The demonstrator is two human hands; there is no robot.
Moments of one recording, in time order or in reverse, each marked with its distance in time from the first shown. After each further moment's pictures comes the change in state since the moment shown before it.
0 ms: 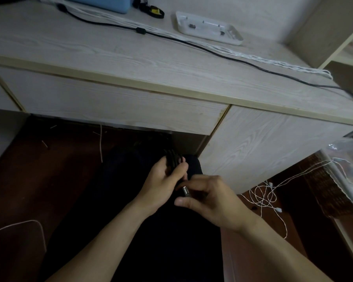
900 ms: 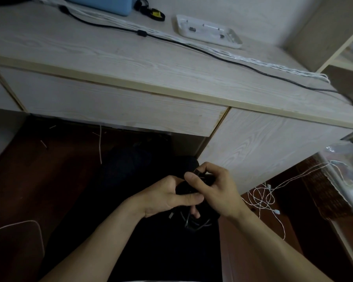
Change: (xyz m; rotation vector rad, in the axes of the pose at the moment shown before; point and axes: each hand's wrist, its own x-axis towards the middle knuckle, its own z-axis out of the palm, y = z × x) left_hand -0.004 0.006 -0.009 0.086 -0.582 -0.208; right_hand 0.006 0.012 0.001 0.401 0.261 0.346
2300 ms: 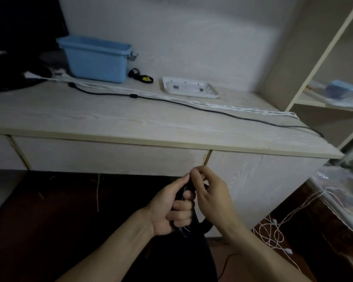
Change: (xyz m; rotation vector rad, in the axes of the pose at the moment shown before) left_hand 0.034 0.070 0.008 -0.617 0.045 -0.157; right_hand 0.031 -0.054 -0.014 -0.224 0.346 -0.174
